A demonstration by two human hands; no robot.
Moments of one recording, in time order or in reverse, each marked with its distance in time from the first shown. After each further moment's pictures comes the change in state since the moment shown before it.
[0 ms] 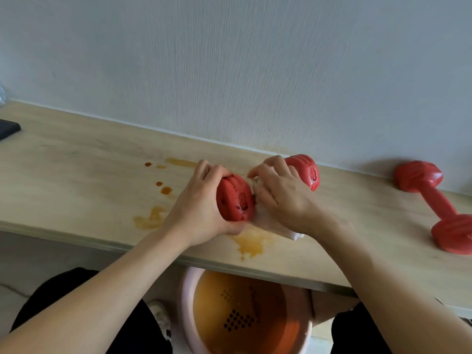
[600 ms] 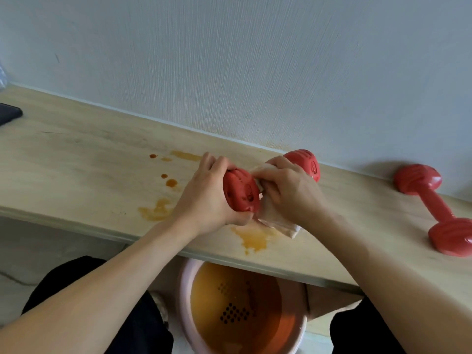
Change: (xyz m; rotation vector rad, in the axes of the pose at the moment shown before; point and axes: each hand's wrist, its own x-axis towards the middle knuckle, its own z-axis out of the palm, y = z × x) left_hand 0.003 0.003 -0.002 -0.019 0.010 -0.076; right_hand 0.007 -0.004 0.007 -0.029 0.128 -0.015
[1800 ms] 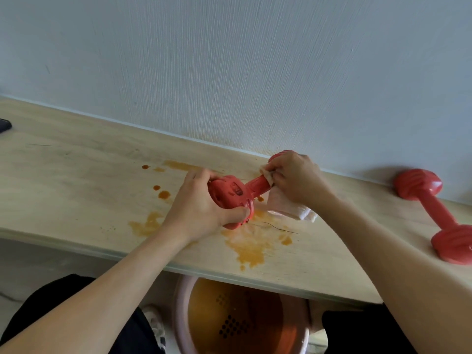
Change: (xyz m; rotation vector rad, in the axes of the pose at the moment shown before) left_hand 0.010 -0.008 0.003 -0.158 -0.006 -0.182; right_hand 0.040 0.026 -0.016 -0.083 -0.076 0.154
